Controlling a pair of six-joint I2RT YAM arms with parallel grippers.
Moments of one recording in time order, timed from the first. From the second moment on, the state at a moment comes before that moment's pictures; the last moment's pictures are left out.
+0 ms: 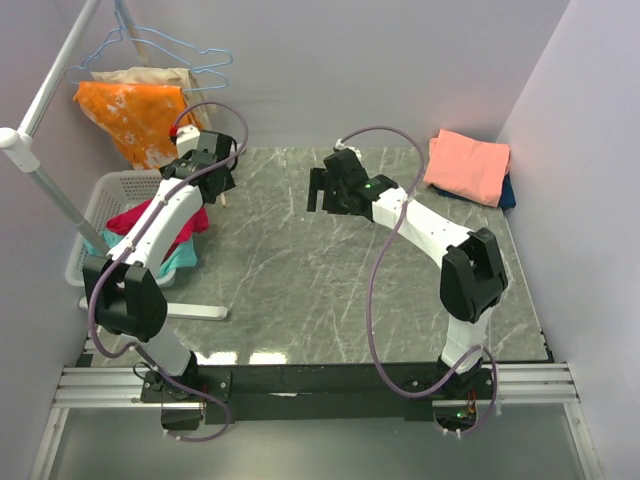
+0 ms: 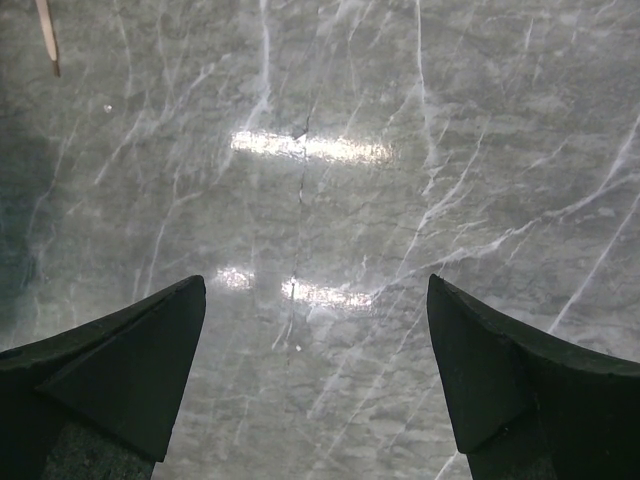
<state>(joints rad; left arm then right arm) -0.27 1.63 1.54 -0.79 -0.65 -0.61 0.62 1.84 1.57 -0.51 0.16 0.56</state>
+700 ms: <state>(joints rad) -0.25 1.76 1.51 -0.95 -0.86 -0.73 0.62 1.92 1.66 -0.56 0.14 0.56</state>
